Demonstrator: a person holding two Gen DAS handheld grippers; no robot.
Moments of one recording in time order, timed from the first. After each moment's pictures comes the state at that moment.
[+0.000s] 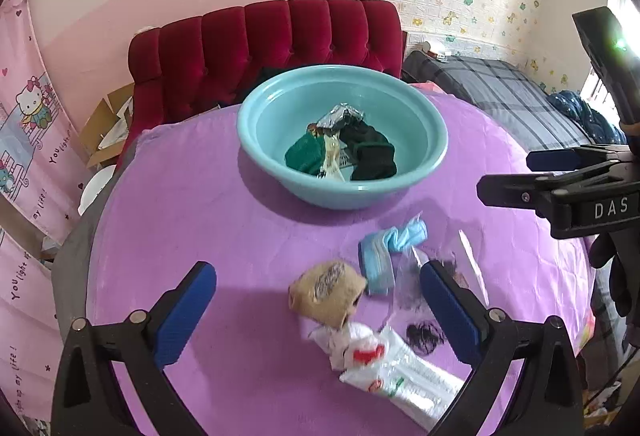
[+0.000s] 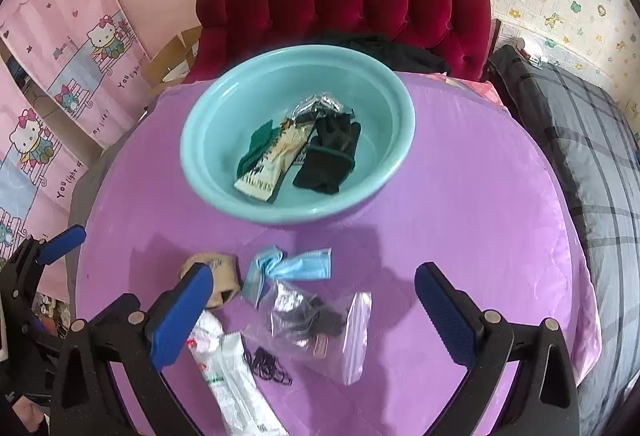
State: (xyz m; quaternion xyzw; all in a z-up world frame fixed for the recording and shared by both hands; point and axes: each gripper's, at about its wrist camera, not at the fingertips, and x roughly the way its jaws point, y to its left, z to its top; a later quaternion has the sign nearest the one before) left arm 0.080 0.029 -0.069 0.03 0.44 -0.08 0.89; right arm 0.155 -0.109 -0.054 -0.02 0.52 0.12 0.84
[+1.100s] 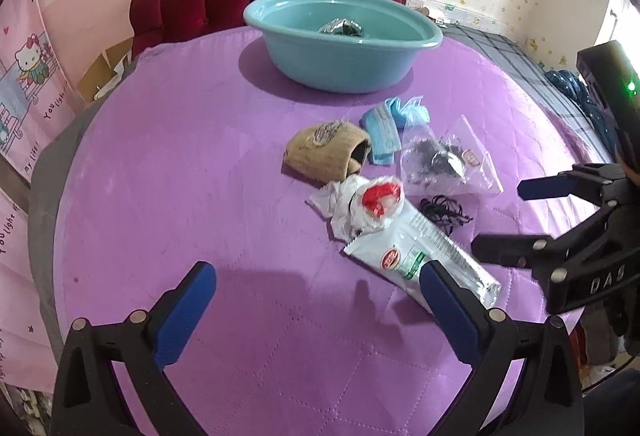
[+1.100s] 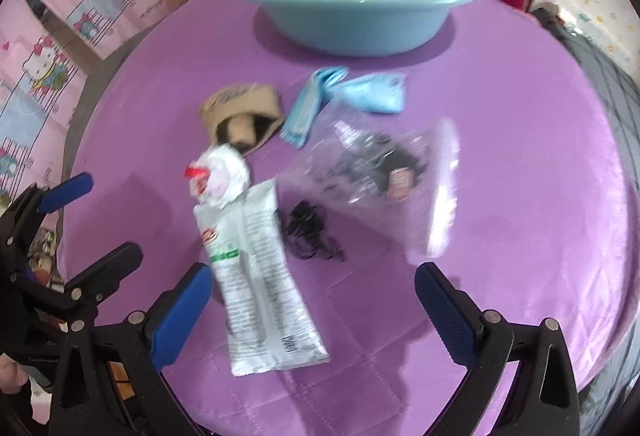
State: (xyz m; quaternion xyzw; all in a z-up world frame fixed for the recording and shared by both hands) left arm -0.004 0.045 -0.152 0.02 0.49 -0.08 0.87; right arm 0.059 -0.077 -0.159 -0.05 0.60 0.17 0.78
